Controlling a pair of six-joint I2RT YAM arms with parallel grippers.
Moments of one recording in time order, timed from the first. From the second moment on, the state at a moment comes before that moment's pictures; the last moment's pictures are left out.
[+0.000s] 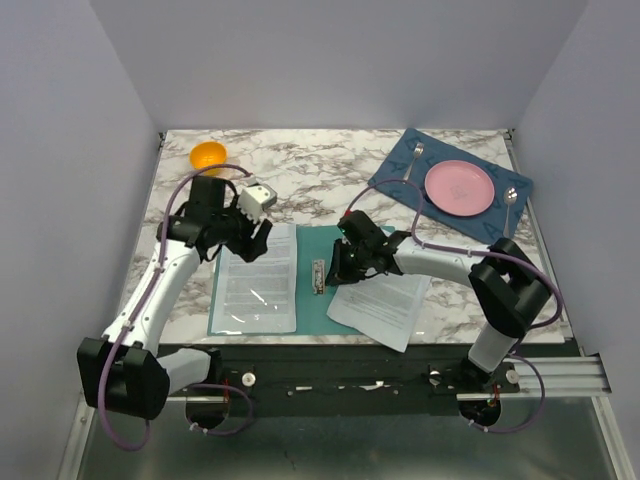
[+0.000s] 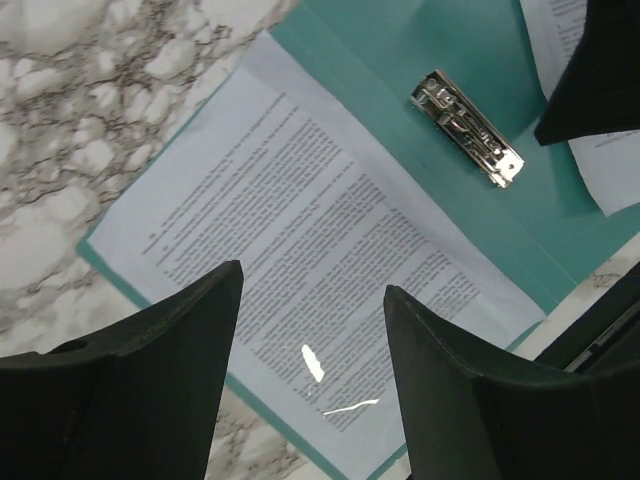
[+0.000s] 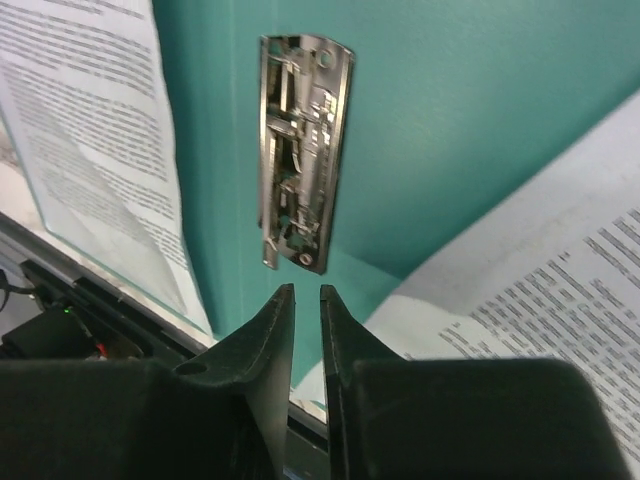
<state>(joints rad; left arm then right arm) -0.15 1.16 1.05 -0.76 0.44 0.44 0.81 1.71 1.02 -0.28 -0.19 0.80</state>
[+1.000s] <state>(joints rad) -0.53 1.63 1.01 -0.47 0.40 0.21 0.80 1.77 0.84 0.07 -0.30 0.95</state>
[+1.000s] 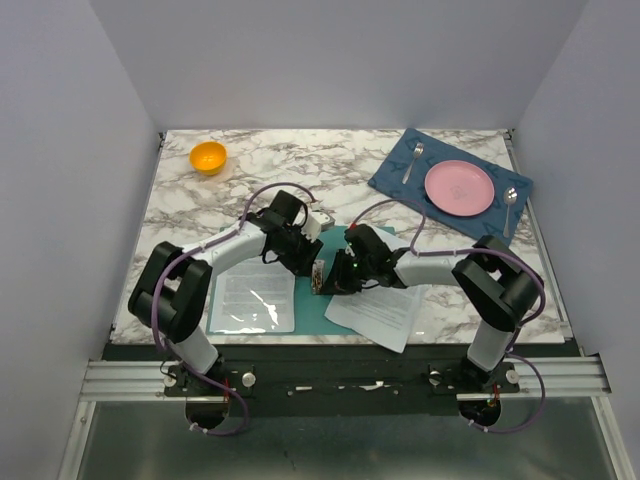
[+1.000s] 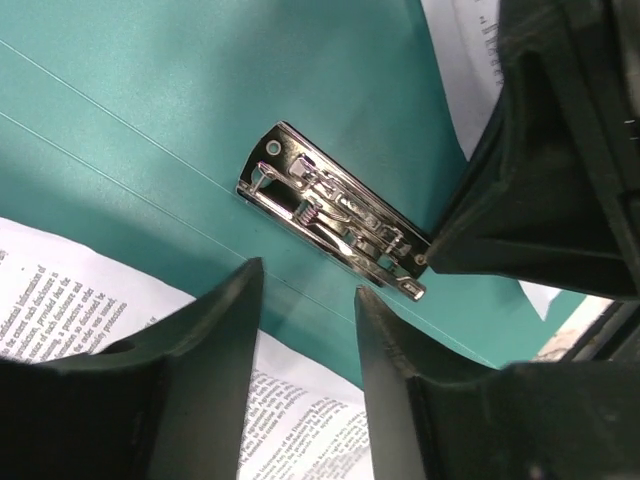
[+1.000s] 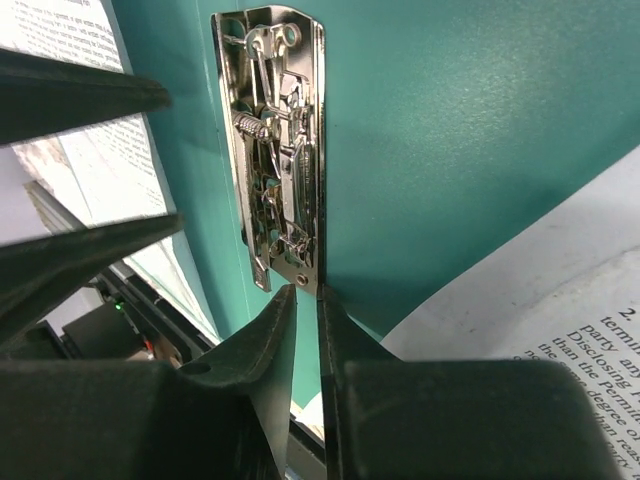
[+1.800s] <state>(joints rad) -0.56 1.80 1.13 -0.45 0.25 0.22 0.72 1.88 0.85 0.23 -0.40 1.07</state>
